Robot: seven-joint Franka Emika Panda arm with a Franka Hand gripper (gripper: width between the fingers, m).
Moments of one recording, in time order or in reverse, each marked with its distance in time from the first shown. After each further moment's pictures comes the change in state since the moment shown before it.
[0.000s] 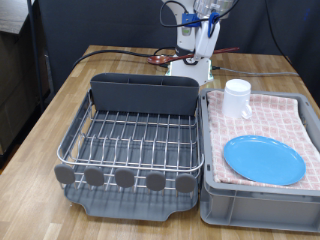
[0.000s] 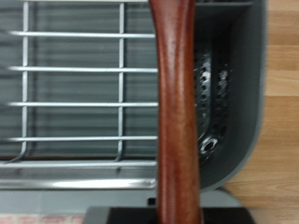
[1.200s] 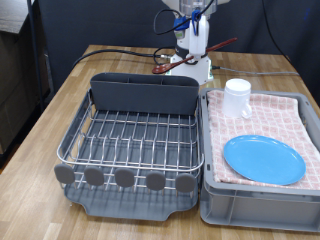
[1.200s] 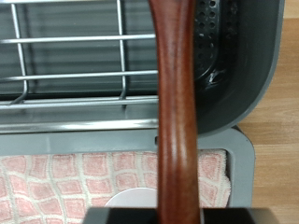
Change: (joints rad) arm 0.070 -0.012 -0.189 -0.011 0.247 0.058 -0.207
